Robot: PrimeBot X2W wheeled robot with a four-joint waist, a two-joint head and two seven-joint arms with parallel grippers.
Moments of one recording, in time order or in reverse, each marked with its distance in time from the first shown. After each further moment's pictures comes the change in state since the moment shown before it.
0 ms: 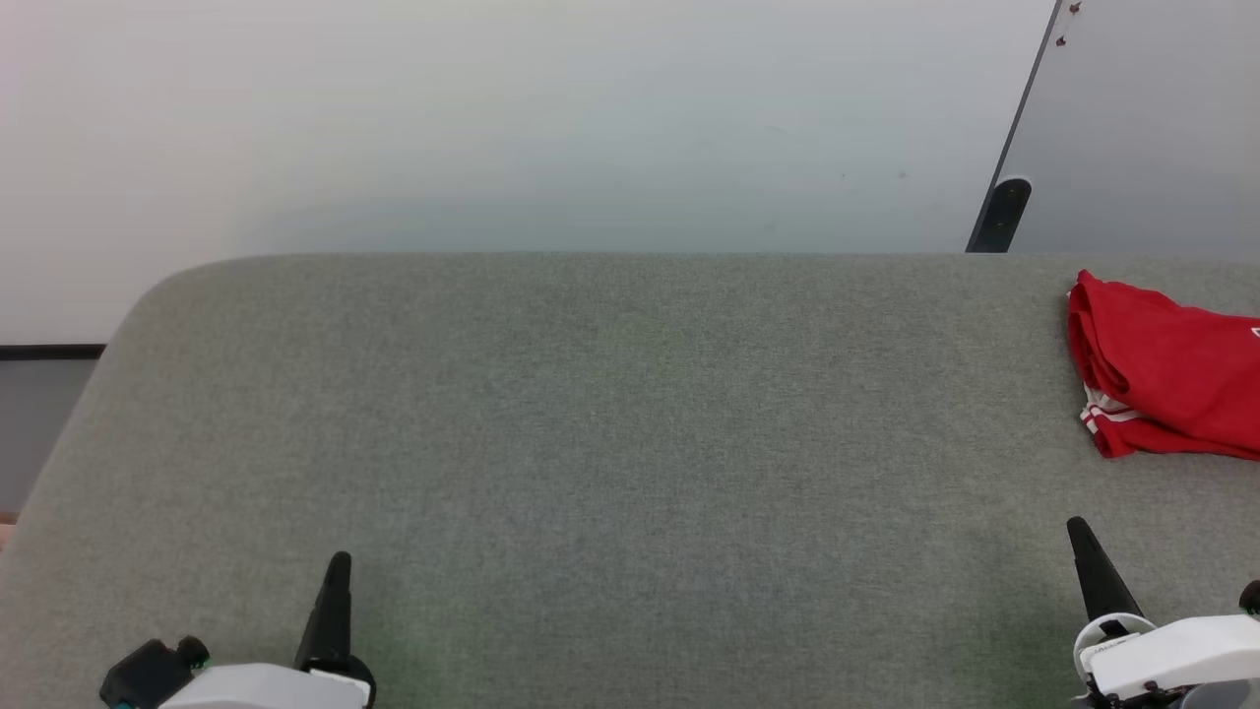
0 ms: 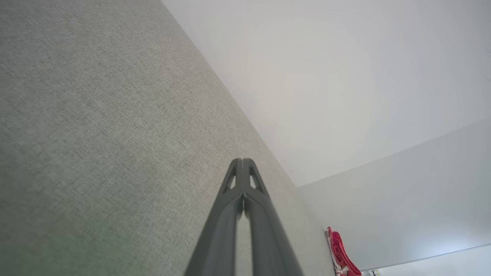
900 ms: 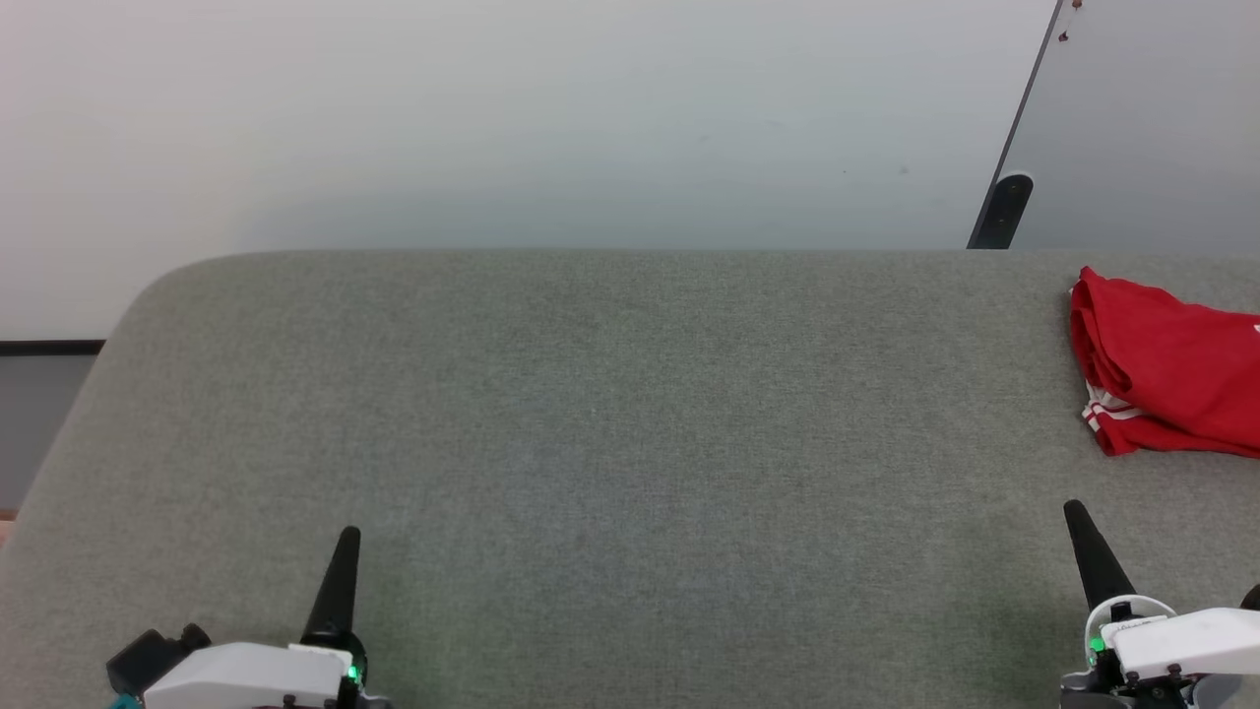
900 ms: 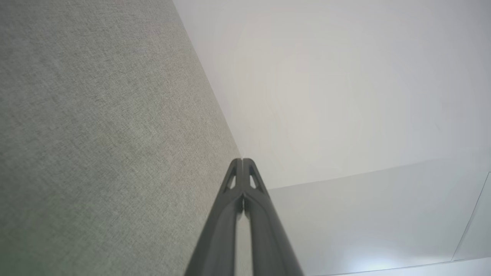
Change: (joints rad) left arm -0.035 -0.019 0.016 -0.007 -0.246 0.000 0.072; right arm -0.014 0.042 -0.034 -0.018 0.256 0.000 0.048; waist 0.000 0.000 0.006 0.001
